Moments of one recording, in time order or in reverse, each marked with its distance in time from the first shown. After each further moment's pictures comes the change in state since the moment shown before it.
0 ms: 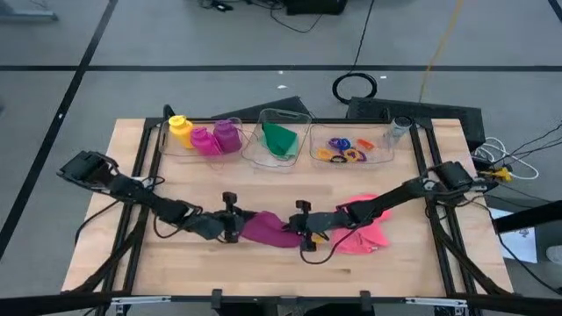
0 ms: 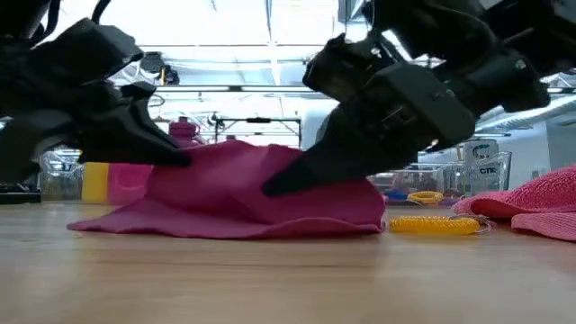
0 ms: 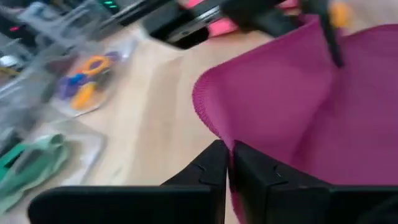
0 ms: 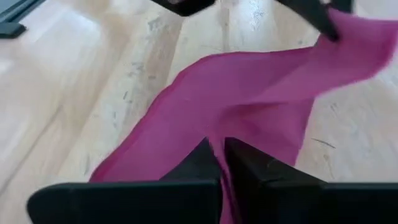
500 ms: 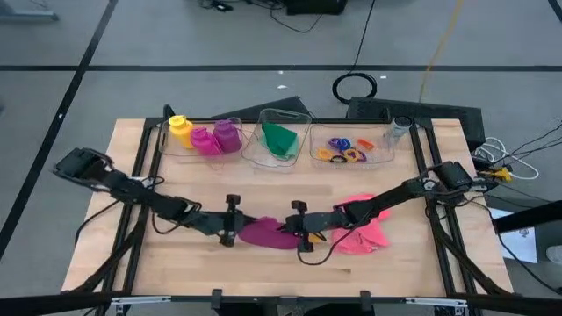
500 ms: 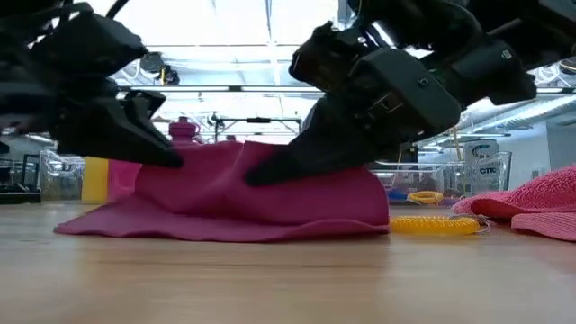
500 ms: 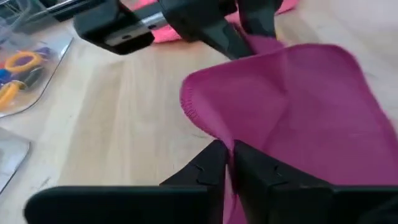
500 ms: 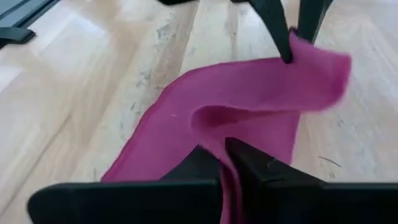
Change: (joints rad) left arm 0.033 -0.059 0.000 -0.049 0.236 -0.089; right arm 0.001 0.005 0.051 -0.045 -0.020 -0.027
